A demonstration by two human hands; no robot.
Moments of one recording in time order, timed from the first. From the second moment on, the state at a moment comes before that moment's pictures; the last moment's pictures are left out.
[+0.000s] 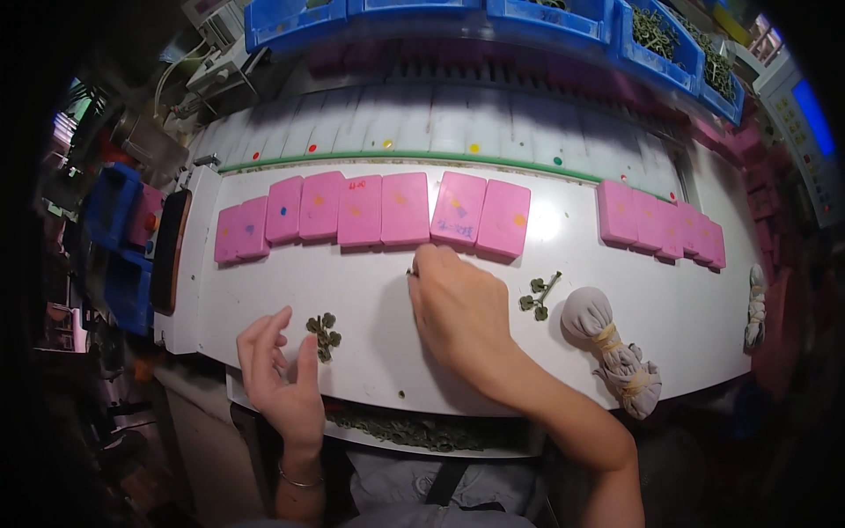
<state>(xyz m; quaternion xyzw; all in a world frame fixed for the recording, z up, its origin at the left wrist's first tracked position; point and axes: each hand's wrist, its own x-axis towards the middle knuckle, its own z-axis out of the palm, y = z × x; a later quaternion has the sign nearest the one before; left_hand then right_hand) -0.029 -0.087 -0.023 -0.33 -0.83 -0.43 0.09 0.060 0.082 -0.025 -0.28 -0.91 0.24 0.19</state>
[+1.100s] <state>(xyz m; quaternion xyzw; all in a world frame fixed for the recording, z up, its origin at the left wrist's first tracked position) 0.009 -0.065 0.007 -0.34 -0.58 -0.68 -0.31 0.130 0.048 0.018 -0.18 -0.34 0.89 0.23</state>
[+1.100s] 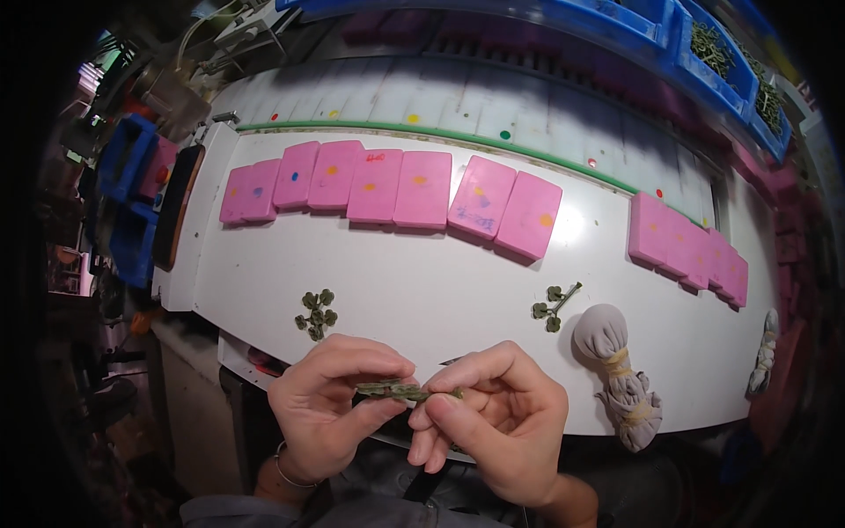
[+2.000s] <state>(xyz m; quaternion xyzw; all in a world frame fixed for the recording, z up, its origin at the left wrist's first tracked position) 0.008 -0.067 -0.008 -0.20 -0.39 -0.69 -0.57 0.135 0.029 0.006 -0.23 -0.75 0.51 0.36</state>
